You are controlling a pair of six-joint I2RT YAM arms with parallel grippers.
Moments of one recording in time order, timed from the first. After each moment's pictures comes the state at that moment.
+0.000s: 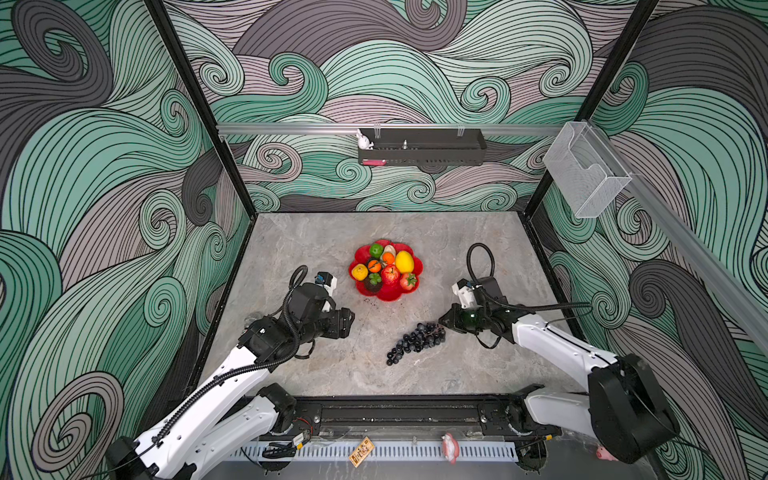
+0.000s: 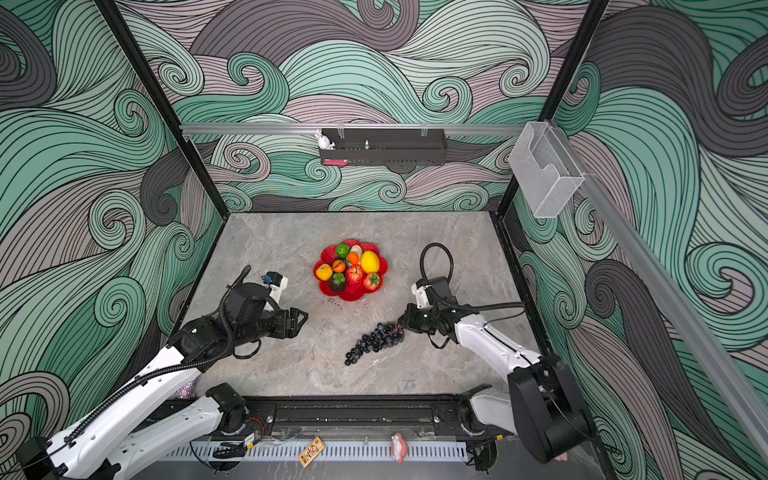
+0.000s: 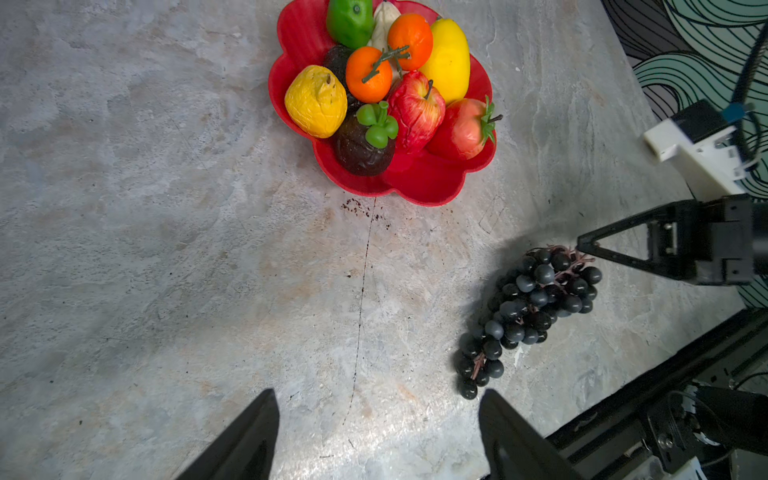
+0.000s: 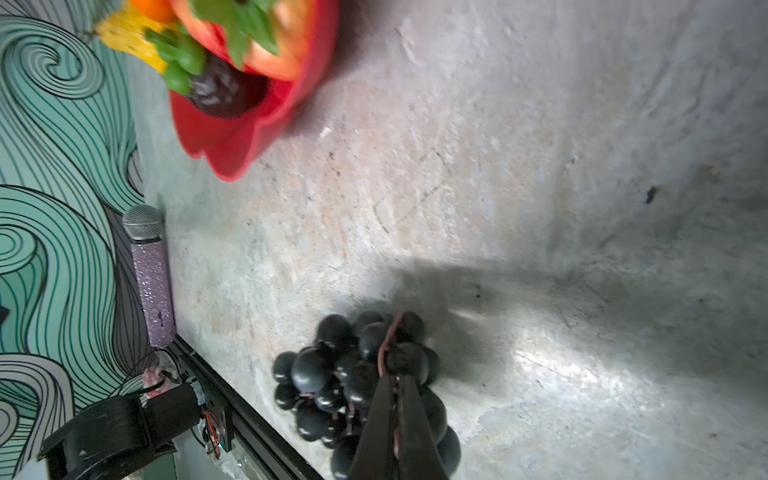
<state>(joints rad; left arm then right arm) -0.61 0.81 0.79 -0.78 -0.03 -0.44 0.39 1.22 0.62 -0.36 -0.45 0.55</state>
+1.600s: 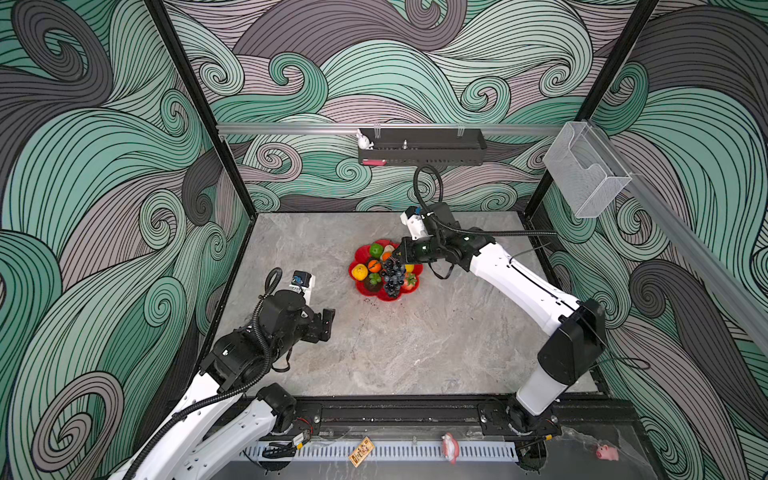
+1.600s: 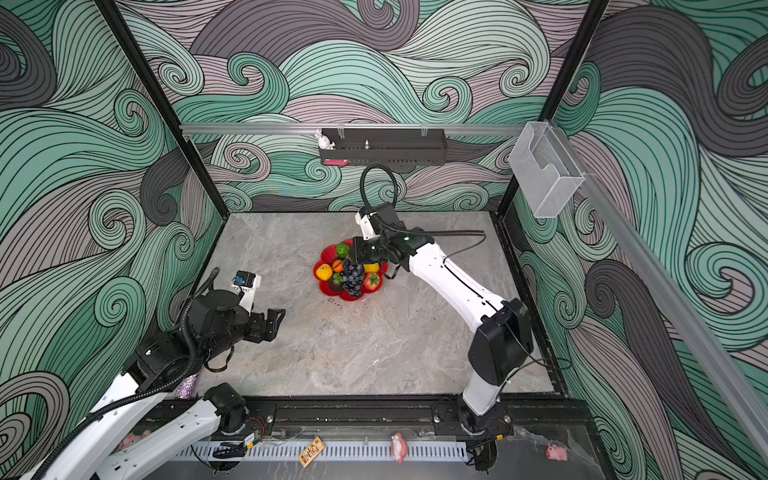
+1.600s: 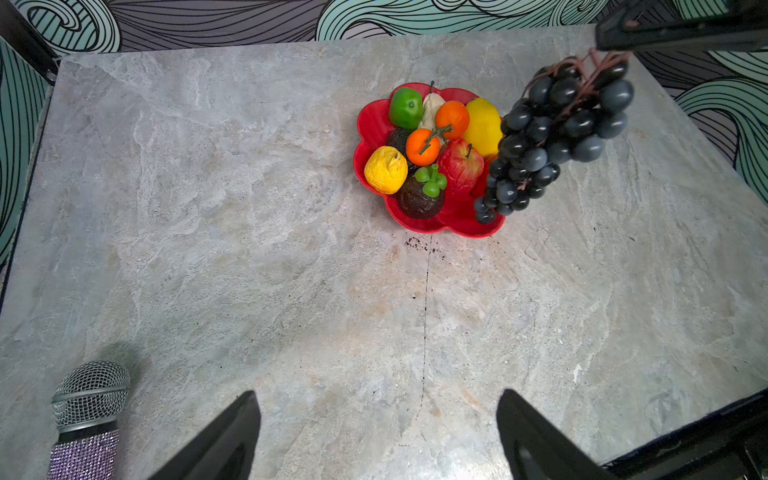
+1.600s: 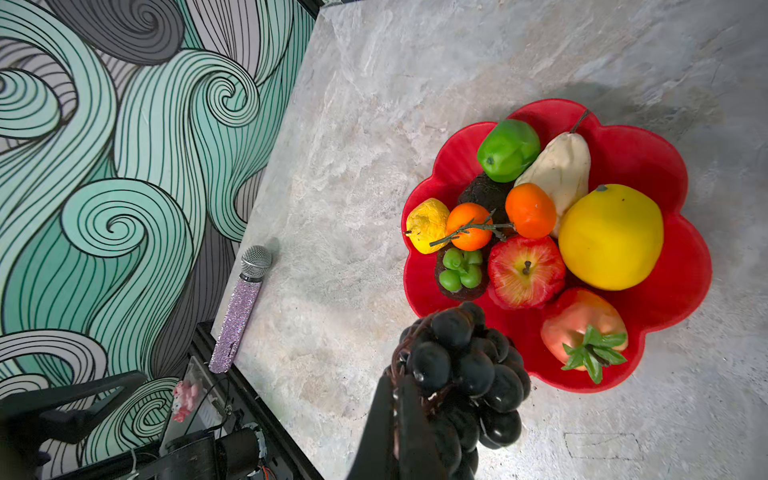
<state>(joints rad) -0.61 0.66 0.90 -0.95 -0.22 -0.32 0.63 1.73 1.62 -0.67 -0.31 0.45</state>
